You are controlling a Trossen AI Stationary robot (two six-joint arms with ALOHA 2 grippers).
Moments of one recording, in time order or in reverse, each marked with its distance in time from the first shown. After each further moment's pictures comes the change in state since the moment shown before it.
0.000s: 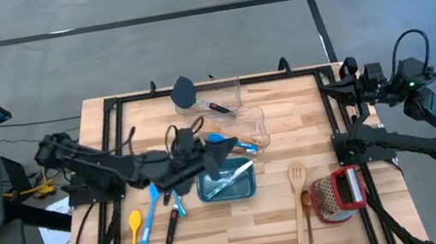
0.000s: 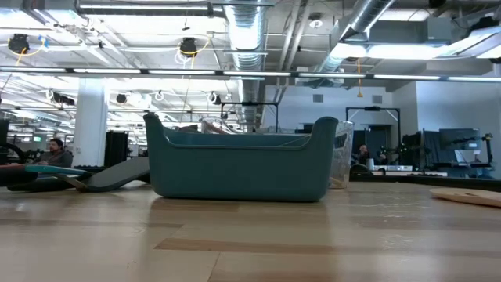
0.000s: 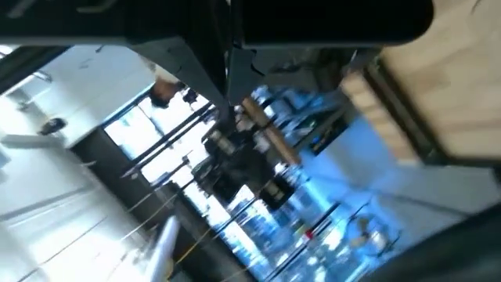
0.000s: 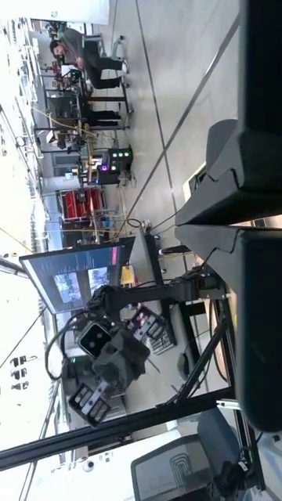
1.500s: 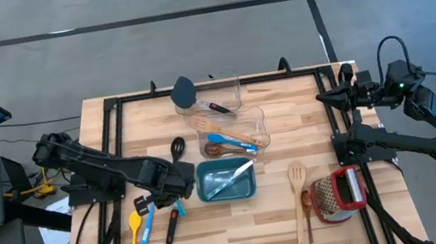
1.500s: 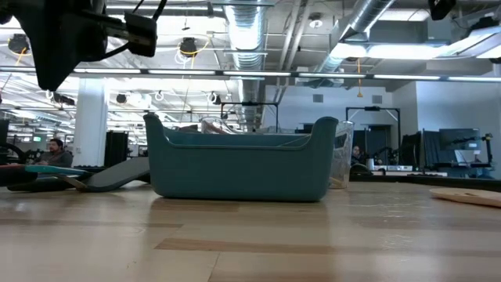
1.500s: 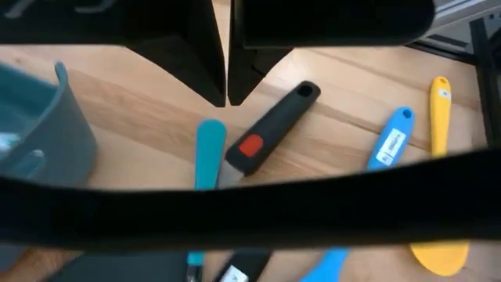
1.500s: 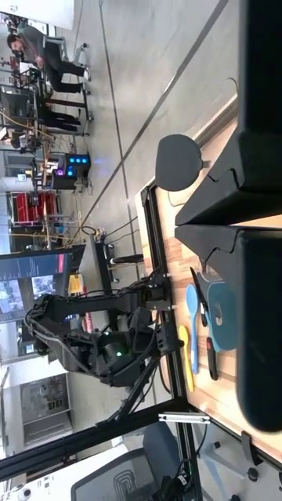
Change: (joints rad) left arm 0.041 -0.026 -0.217 -1.401 0.919 -1.489; right arm 0.000 0.000 0.000 -0.187 0.004 -0.117
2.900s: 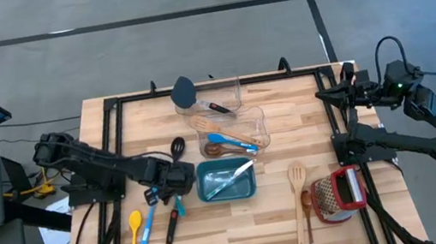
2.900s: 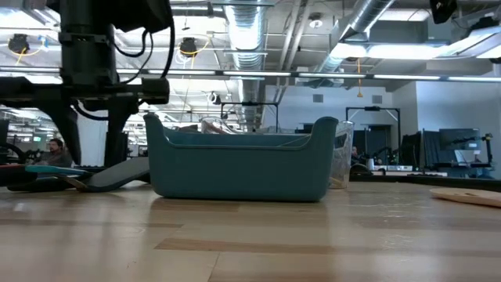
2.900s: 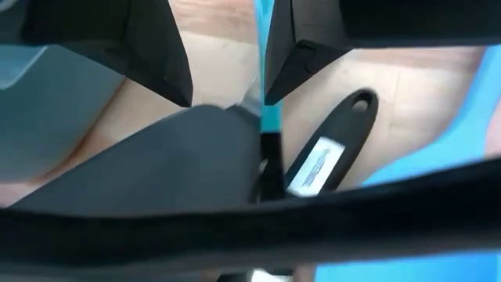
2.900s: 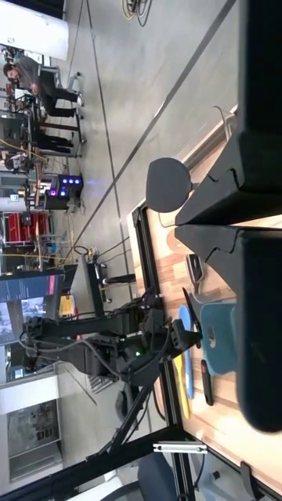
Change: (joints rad) left arm 0.088 0.001 -0.291 0.377 -0.208 0.108; right arm 0.000 0.000 0.000 -0.031 0.072 -0.023
